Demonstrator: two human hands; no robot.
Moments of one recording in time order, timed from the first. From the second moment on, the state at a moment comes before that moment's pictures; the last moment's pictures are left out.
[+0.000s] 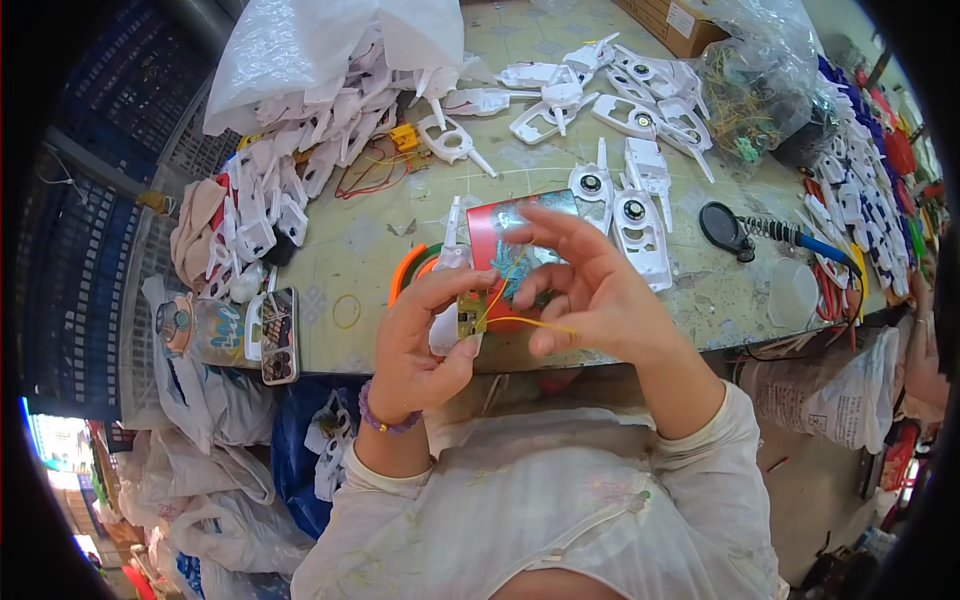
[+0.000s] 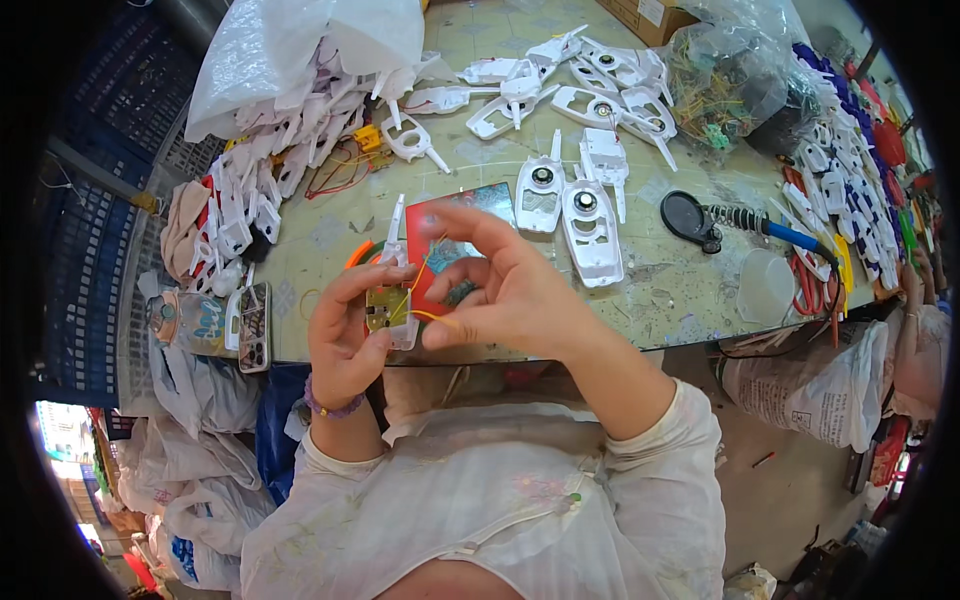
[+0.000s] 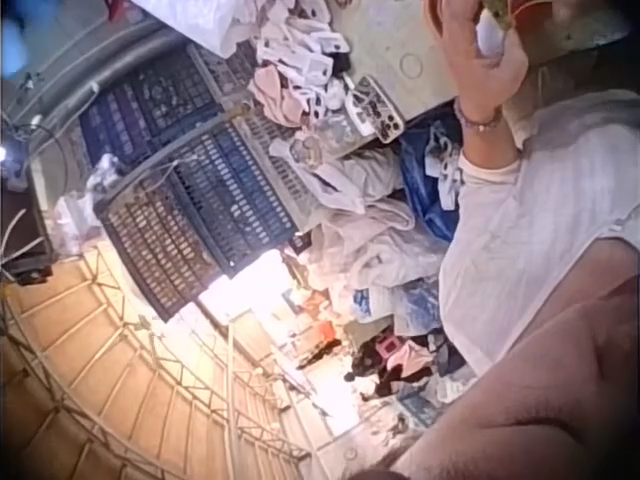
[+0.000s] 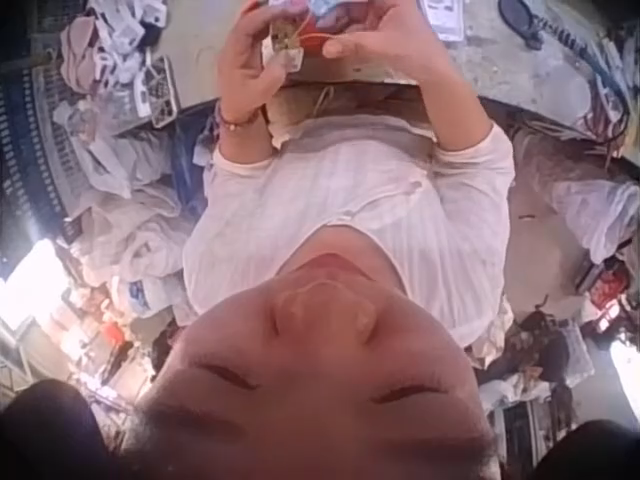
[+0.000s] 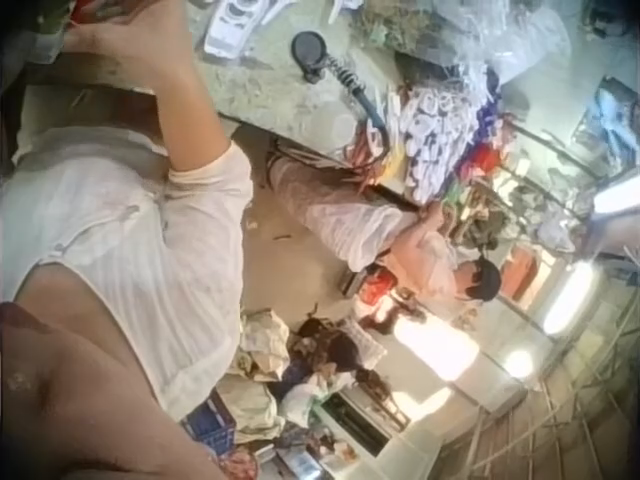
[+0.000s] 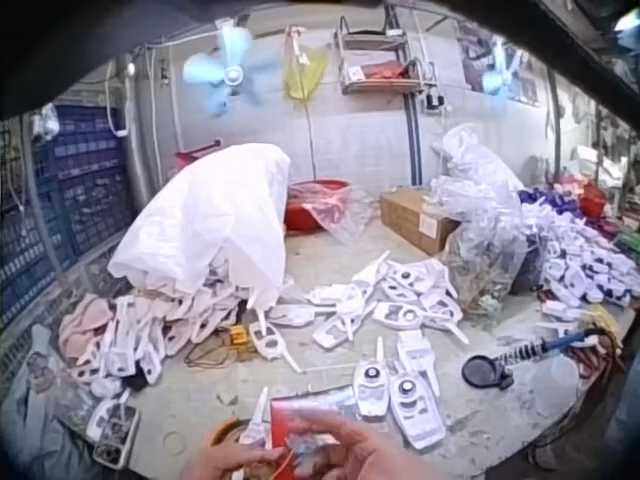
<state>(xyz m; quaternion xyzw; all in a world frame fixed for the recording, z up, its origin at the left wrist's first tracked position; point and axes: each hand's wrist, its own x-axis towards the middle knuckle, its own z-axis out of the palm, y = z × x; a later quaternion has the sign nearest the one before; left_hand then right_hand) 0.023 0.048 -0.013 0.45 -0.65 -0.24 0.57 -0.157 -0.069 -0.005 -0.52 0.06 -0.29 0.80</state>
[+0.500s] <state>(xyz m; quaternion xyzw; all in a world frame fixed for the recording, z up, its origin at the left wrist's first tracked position) 0.020 0.049 0.003 0.61 -0.65 -0.01 0.45 -0.125 -0.056 -0.004 -0.80 0.03 -0.46 0.37</state>
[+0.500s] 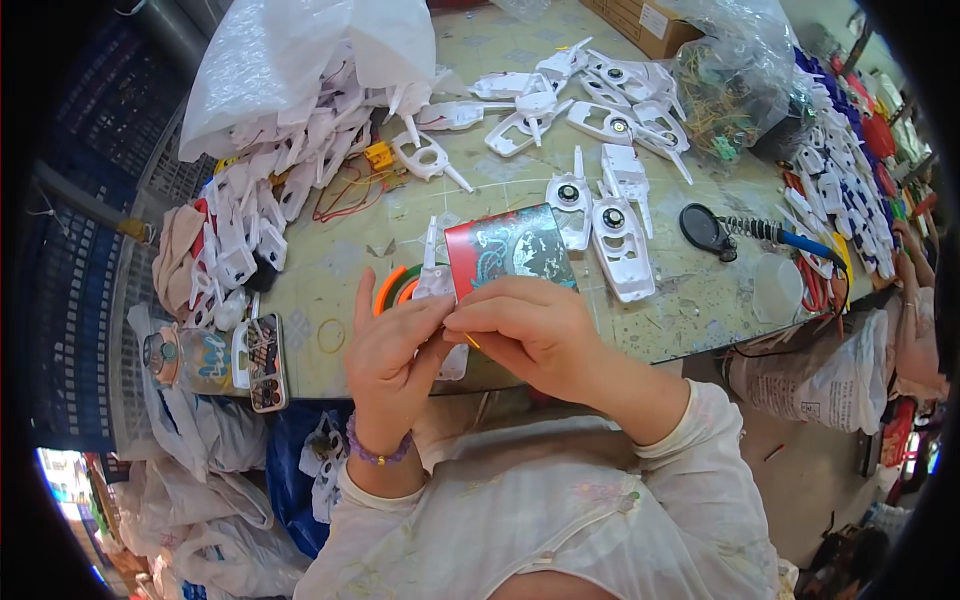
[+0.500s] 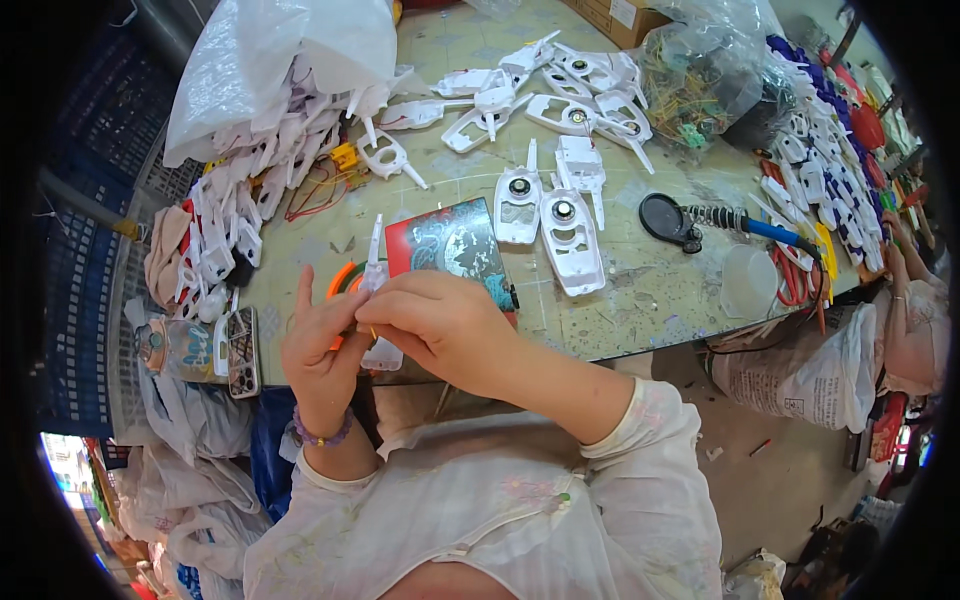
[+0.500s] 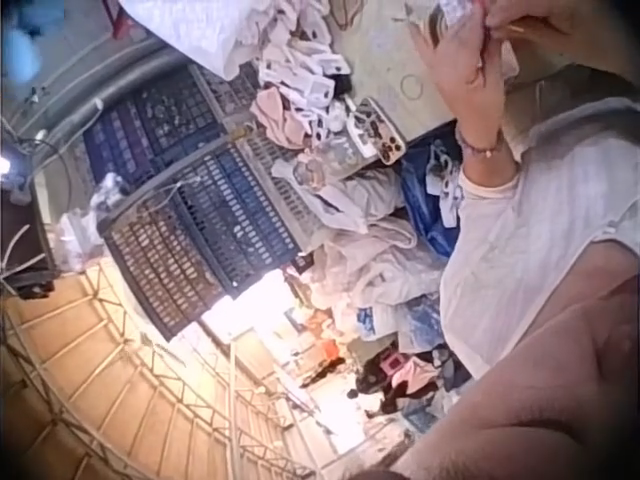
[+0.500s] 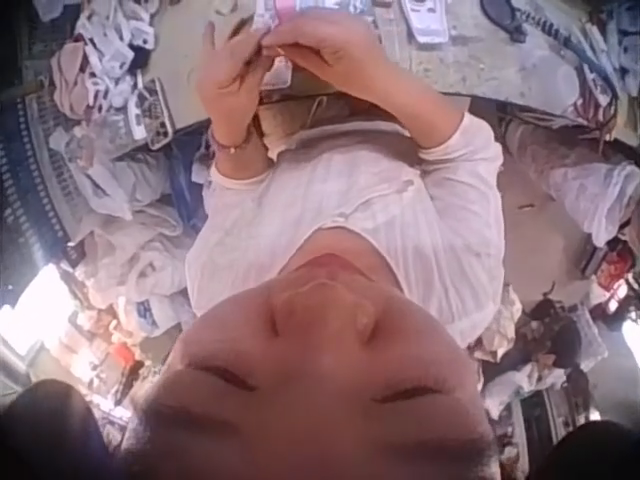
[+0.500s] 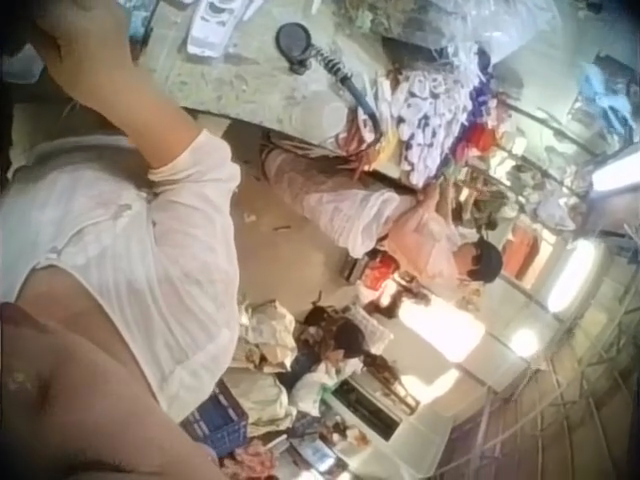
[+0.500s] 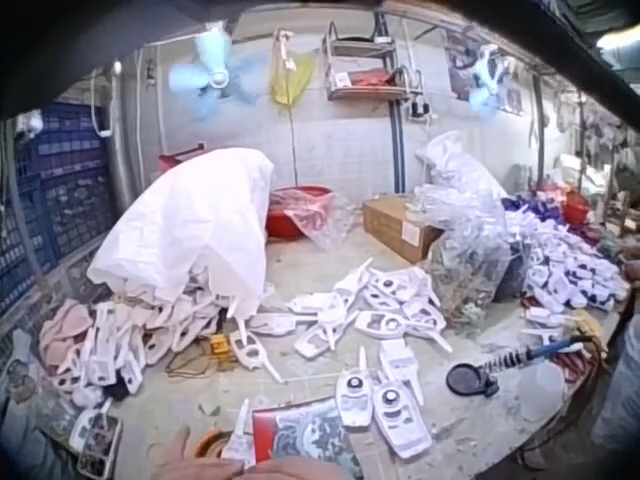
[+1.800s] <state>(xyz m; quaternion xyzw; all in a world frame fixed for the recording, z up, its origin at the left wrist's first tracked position) -0.008 0.026 0.009 0.67 -0.61 0.07 0.42 -0.196 -0.032 -0.020 -0.82 0.23 -0.52 0.08</state>
